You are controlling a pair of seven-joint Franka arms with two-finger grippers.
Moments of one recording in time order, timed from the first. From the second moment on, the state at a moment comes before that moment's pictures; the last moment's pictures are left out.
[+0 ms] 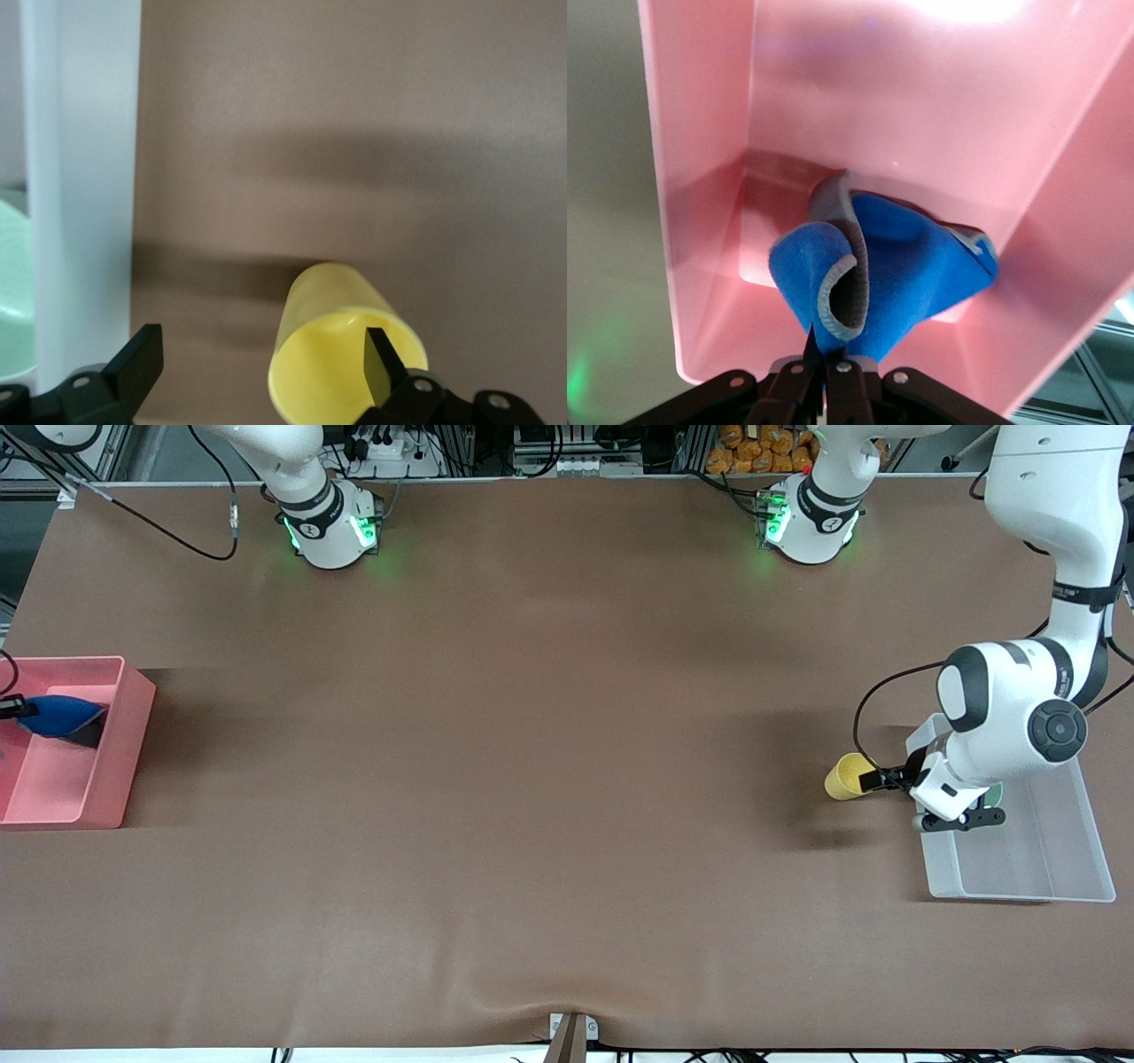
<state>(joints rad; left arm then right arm) -0.03 0.39 0.07 -1.96 -0.06 2.27 -0.02 -0.62 0.63 0.02 -1.46 -0.30 1.73 -0.75</state>
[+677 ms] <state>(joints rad) -0.03 0.39 0.05 -2.12 -0.05 2.46 -0.02 -0.63 0.69 0.02 -1.49 -0.17 1.73 -0.76</state>
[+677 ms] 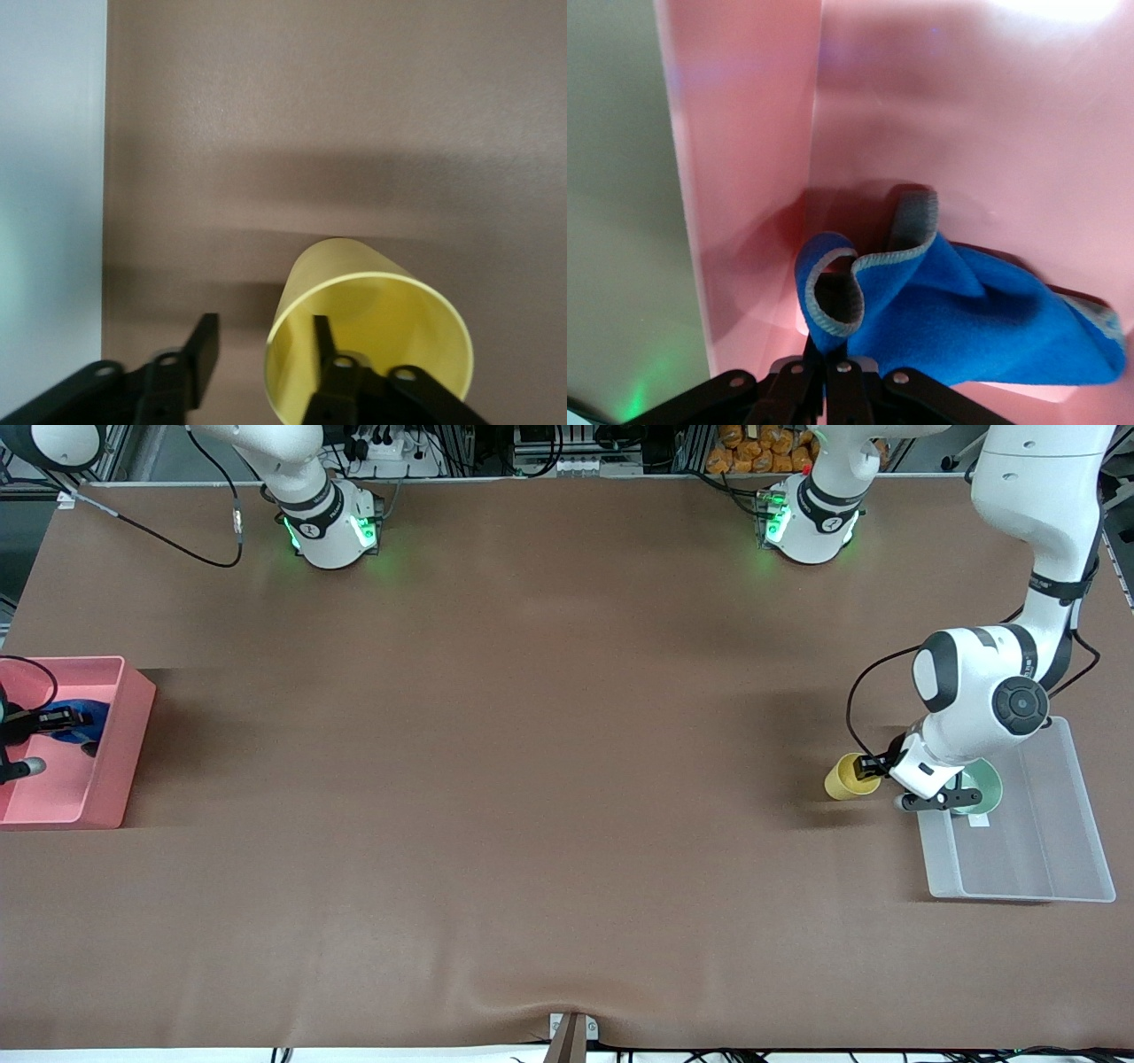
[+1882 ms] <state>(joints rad) 0.15 0.40 0.18 -1.62 -0.05 1.92 0.30 -0.65 0.71 0.03 -1.50 -0.14 1.73 -0.76</state>
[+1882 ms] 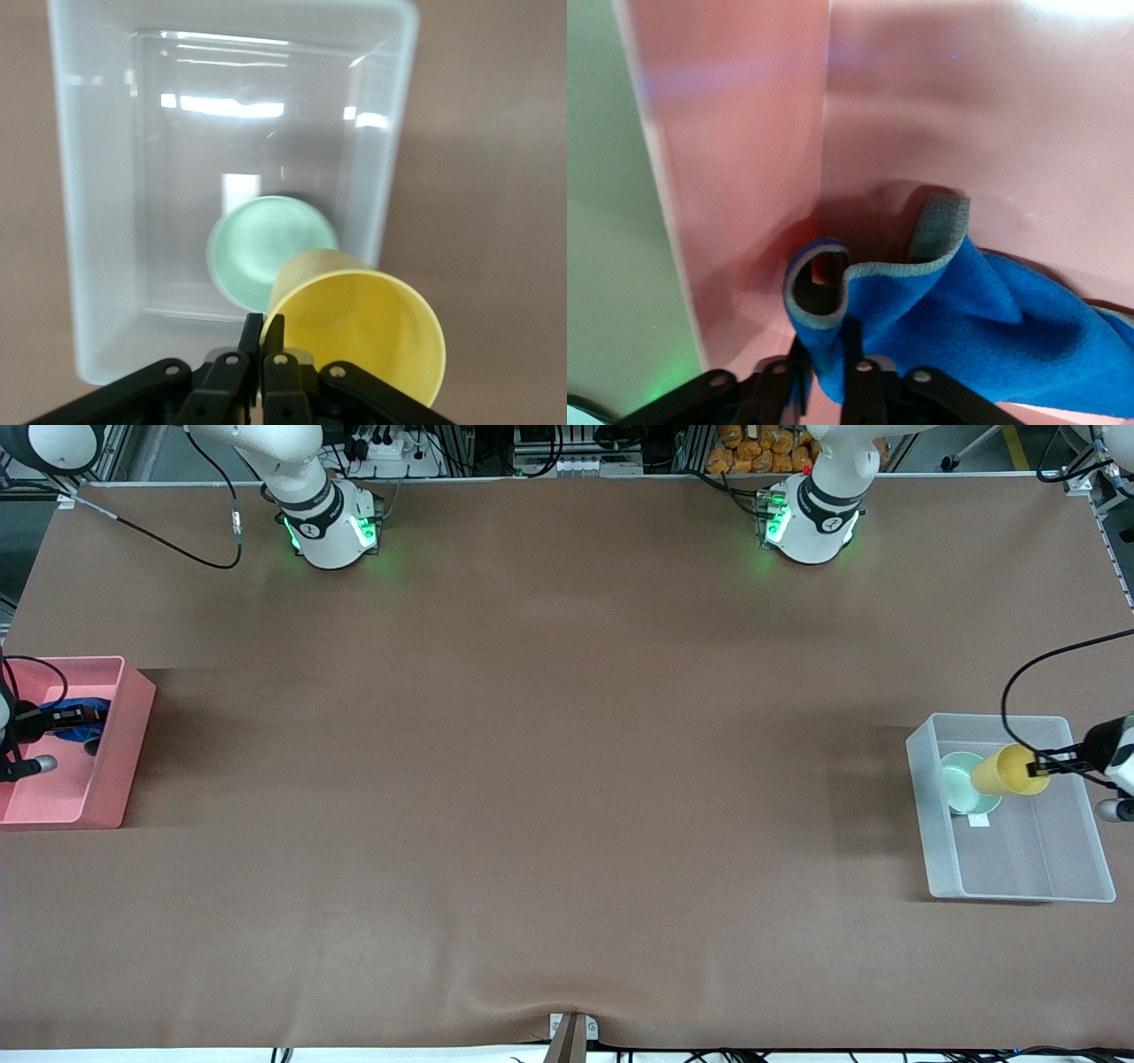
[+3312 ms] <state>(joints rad) 0.16 0.71 0.18 -1.50 -0.15 2.28 0.32 -0.39 0.31 0.05 -1.42 -0.07 1.36 -0.50</state>
